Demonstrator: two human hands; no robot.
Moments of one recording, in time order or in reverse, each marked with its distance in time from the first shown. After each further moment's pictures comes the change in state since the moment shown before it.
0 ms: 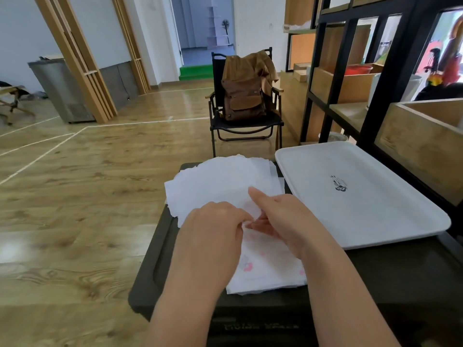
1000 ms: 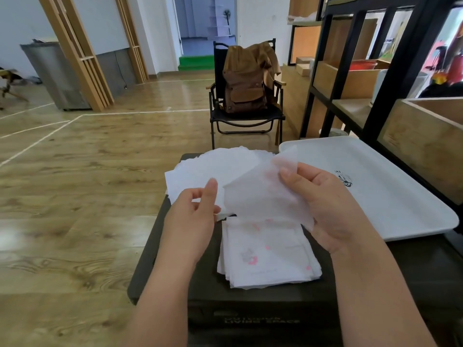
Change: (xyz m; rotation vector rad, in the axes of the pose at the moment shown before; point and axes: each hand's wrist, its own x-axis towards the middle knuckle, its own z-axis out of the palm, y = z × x) left_hand 0.008 -0.042 0.025 -0.869 0.102 -0.681; right_hand -0.023 -0.013 -0.026 0.378 -0.109 -0.267
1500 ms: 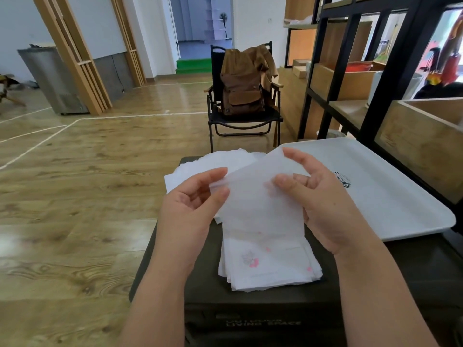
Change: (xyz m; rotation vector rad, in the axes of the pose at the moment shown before) left_hand -0.001 0.009 -0.008 -0.433 -0.171 0.293; right_hand 0.002 0.001 -0.001 -0.164 -0.048 -0.139
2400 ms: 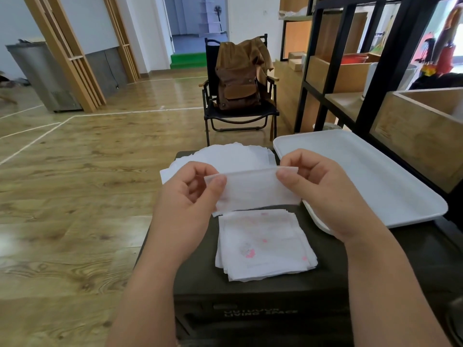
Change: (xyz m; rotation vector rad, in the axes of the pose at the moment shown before) left_hand -0.001 0.008 -0.003 0.327 -0.072 0.048; right_hand -0.005 -0.008 -0.009 -0.289 -0.026 -0.145
